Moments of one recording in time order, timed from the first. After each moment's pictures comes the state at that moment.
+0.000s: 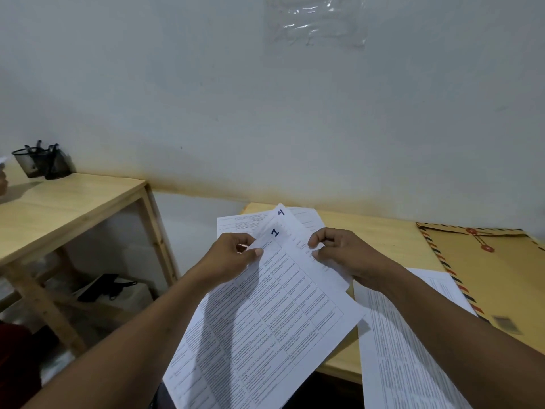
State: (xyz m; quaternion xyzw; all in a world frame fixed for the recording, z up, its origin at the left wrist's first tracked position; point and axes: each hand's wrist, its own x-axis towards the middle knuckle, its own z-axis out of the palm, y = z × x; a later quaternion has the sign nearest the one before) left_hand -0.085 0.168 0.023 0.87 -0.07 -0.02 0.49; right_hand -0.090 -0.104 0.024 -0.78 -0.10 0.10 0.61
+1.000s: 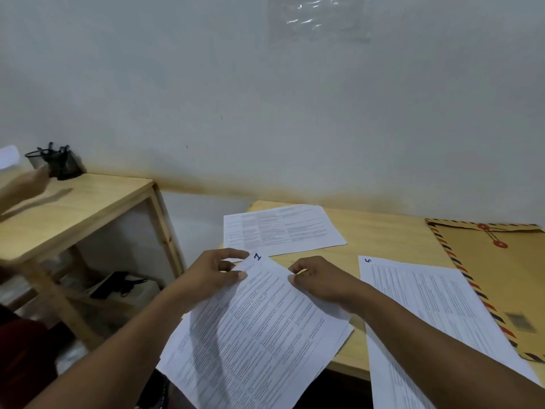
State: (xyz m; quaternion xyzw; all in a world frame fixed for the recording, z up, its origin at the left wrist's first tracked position) left_hand -0.105 0.214 0.003 0.83 -0.05 -0.11 0.54; right_hand -0.113 -0.050 -0.001 -0.86 -0.08 0.15 0.48
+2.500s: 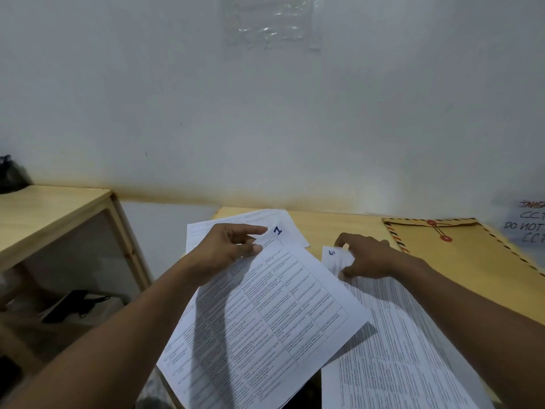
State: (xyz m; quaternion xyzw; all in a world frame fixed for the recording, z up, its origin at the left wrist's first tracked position) left_hand -0.081 0.116 0.051 0.79 -0.14 -0.09 0.59; right_hand -0.088 -0.199 0.025 -0.99 -0.02 0.08 0.14
